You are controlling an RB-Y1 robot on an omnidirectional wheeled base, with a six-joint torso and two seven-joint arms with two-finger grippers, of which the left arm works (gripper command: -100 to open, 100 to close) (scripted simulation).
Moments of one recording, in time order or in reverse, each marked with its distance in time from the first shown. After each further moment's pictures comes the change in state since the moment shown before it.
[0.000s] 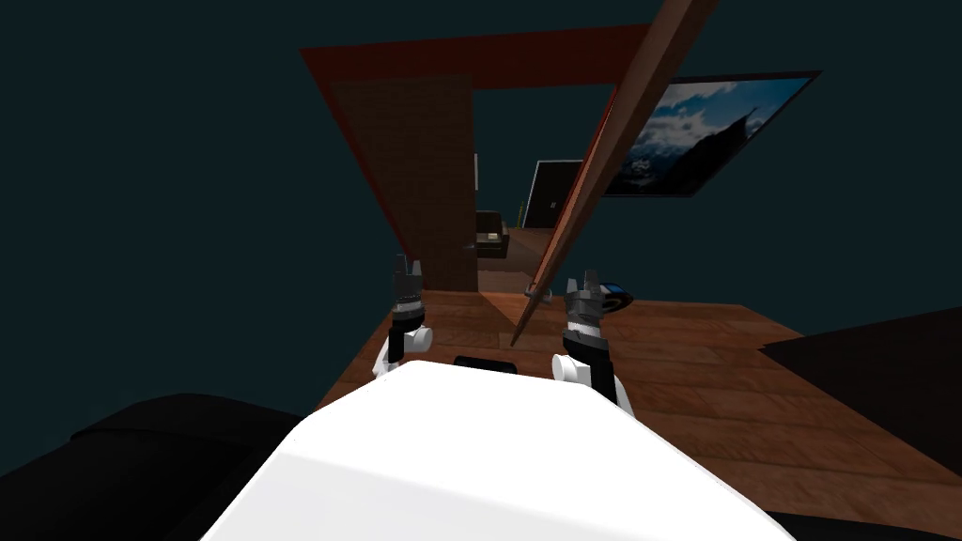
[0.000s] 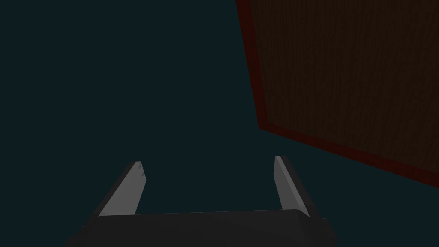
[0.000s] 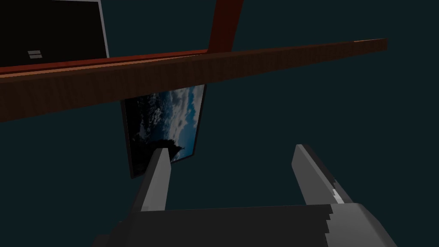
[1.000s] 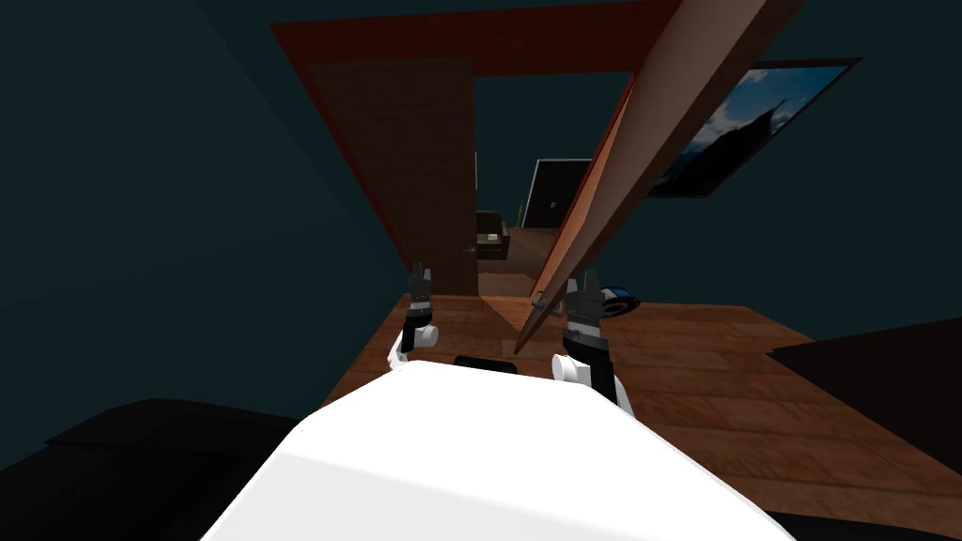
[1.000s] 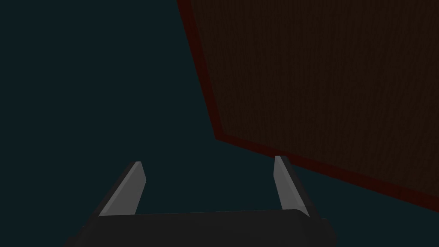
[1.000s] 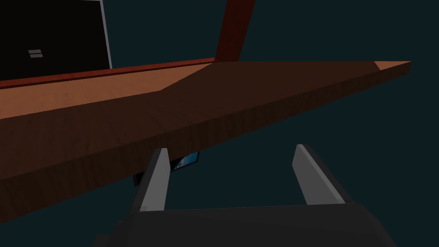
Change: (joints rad) arm -0.106 0.029 0.003 0.264 0.049 -0.037 -0.019
